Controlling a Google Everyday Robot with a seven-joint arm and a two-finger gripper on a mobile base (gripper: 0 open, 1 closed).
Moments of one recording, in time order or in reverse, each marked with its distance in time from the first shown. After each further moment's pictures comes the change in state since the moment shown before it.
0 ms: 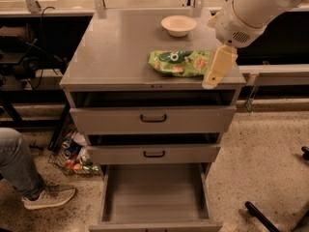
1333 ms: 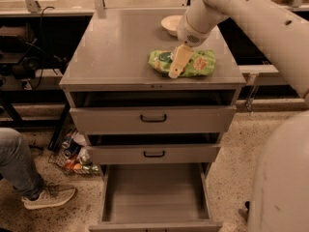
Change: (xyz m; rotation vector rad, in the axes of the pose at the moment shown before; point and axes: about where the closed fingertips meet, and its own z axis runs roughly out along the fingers) arm -0.039 -0.081 0.141 -0.022 -0.056 0.014
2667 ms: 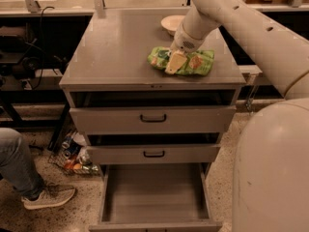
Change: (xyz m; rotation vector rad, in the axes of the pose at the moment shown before) arm 0.006 -0.001 0.042 -0.066 0.002 0.053
